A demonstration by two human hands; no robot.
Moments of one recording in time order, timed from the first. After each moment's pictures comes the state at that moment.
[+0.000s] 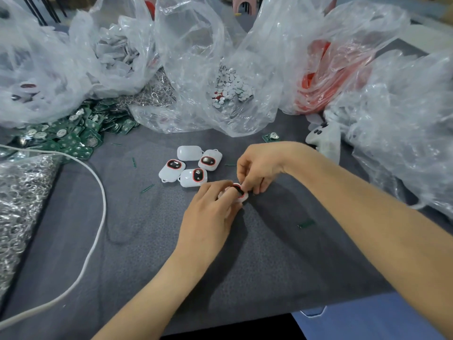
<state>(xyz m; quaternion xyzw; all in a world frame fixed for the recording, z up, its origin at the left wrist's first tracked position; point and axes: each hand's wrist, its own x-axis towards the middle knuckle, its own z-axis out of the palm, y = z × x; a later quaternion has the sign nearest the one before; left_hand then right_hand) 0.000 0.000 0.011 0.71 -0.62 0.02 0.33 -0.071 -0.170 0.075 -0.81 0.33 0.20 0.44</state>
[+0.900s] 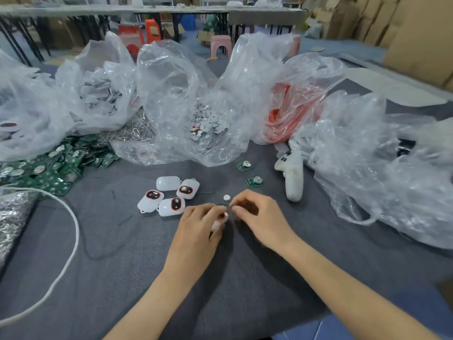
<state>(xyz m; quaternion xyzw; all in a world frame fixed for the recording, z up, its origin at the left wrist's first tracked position) -0.007 -0.019 0.008 0.70 -0.63 0.01 0.34 -0.141 -0.113 0.031 -0.77 0.37 -0.28 0.44</state>
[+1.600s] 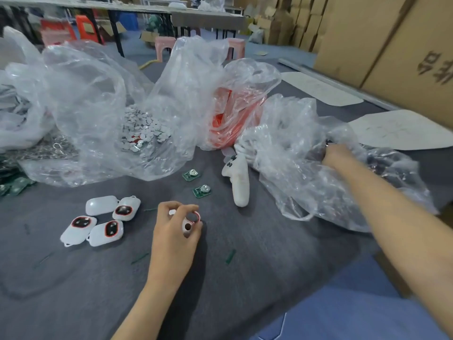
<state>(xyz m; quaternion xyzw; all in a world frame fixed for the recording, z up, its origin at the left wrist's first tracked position) -0.049 -0.065 0.010 0.68 -0.55 -0.07 0.48 -0.339 -0.326 0.078 -0.64 0.76 0.01 0.03</state>
